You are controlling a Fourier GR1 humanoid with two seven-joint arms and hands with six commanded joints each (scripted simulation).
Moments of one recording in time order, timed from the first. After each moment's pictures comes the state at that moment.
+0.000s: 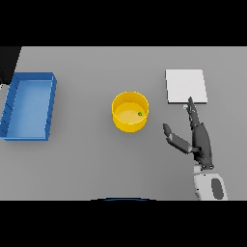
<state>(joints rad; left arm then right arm) -1.53 0.53 -0.65 -0.27 -0.54 -0.09 0.03 0.07 -0.03 0.10 -1.64 0.22 -0.08 -0.13</state>
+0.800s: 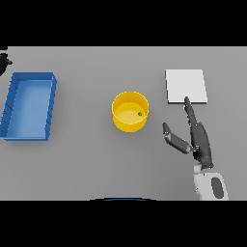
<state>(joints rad) -0.76 0.79 -0.46 -0.95 0.00 0.35 0.46 0.06 -0.06 0.13 -1.64 0.26 -0.06 -0.12</state>
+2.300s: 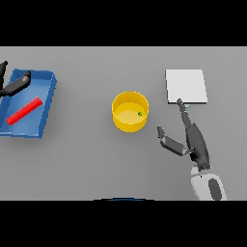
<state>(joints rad) -0.57 0.87 -0.54 -1.17 0.20 0.23 0.49 0.07 -0.08 0.18 -1.67 0.35 -0.06 -0.09</state>
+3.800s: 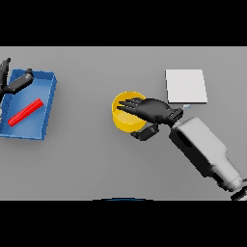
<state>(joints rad) -0.61 0.85 -0.57 -1.13 0.21 0.22 0.47 -0.61 -0.31 0.56 -1.20 0.77 0.41 -0.20</state>
